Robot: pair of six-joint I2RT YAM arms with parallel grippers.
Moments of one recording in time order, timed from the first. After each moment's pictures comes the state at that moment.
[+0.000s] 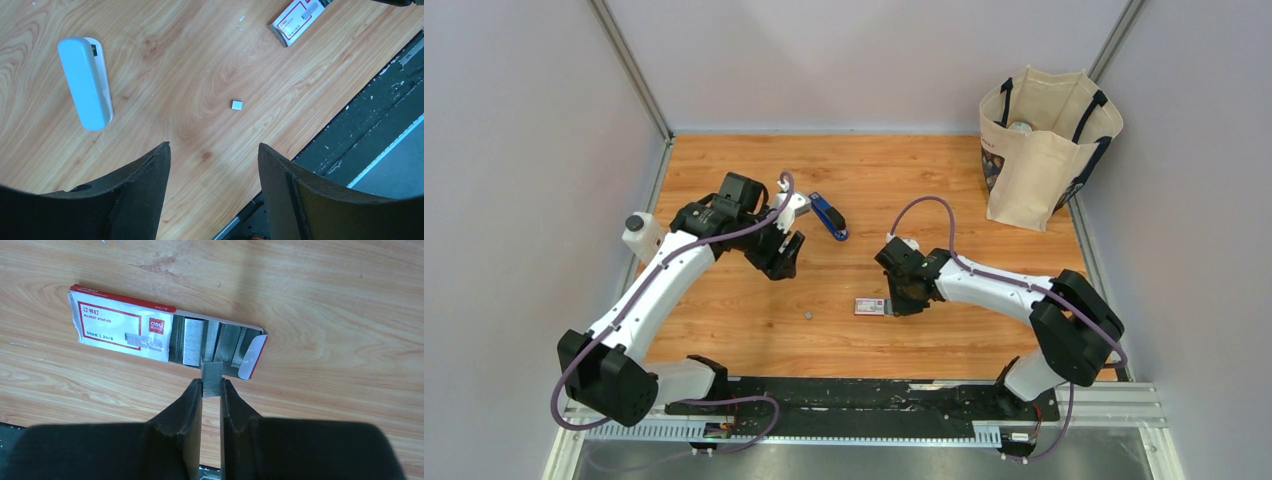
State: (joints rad) left arm -0.40 1.24 1.18 -0.98 0.37 0.29; right arm 0.84 1.52 0.91 -0.62 0.10 0.67
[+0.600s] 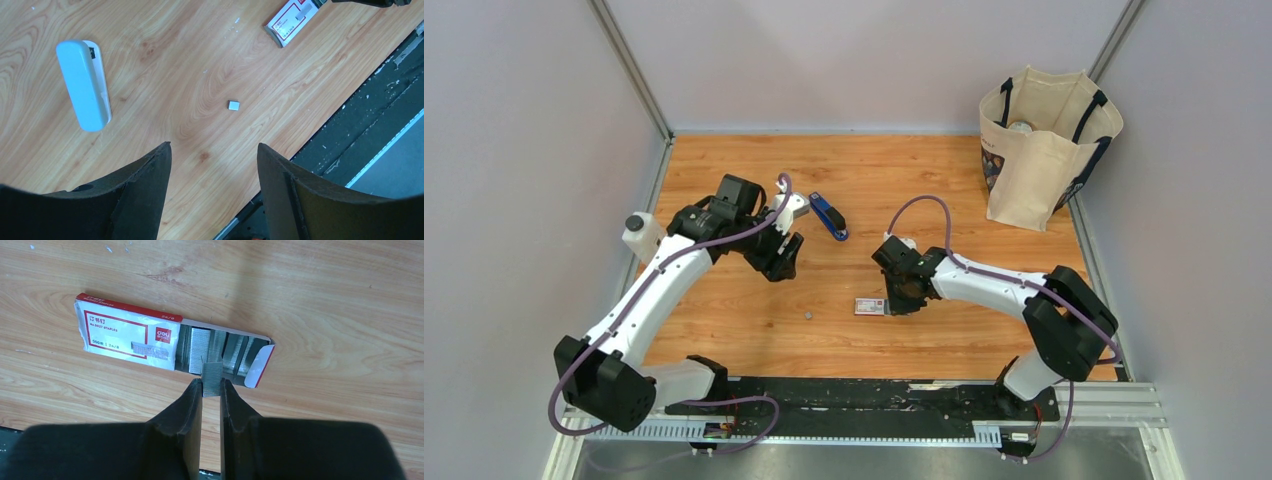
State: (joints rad) left arm -0.40 1.22 1.16 -0.97 0.38 0.29; right arm 0.84 1.56 0.92 -0.61 0.09 0.67
